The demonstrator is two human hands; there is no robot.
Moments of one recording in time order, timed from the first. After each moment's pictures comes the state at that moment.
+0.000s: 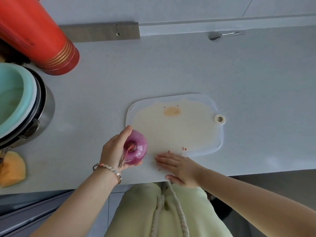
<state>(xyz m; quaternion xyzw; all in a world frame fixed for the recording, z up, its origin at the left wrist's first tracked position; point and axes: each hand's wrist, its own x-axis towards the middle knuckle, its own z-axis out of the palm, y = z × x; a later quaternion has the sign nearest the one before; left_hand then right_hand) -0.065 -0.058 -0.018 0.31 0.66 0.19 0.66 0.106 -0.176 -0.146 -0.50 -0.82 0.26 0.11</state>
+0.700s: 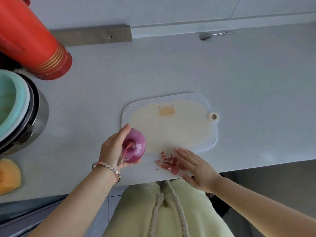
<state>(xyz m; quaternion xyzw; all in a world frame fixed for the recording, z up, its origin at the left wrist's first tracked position) -0.063 -0.054 -0.019 0.34 0.65 0.20 0.65 0.135 -0.218 -0.147 -0.62 -0.73 0.23 0.15</state>
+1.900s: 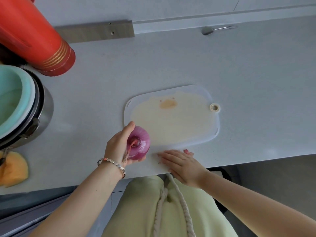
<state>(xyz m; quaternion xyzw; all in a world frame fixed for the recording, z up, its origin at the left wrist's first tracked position) -0.061 -0.066 -0.020 0.29 0.66 0.19 0.67 0.098 -0.205 -0.148 -0.57 -0.79 0.17 0.16</state>
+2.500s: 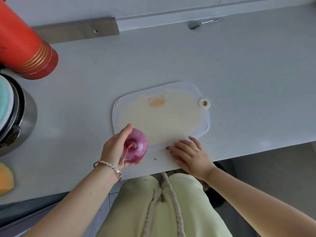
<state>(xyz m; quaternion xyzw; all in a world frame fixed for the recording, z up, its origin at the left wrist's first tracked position) -0.042 -0.075 -0.020 0.31 0.65 0.15 0.67 0.137 -0.224 -0.168 -0.66 -0.71 0.01 0.24</state>
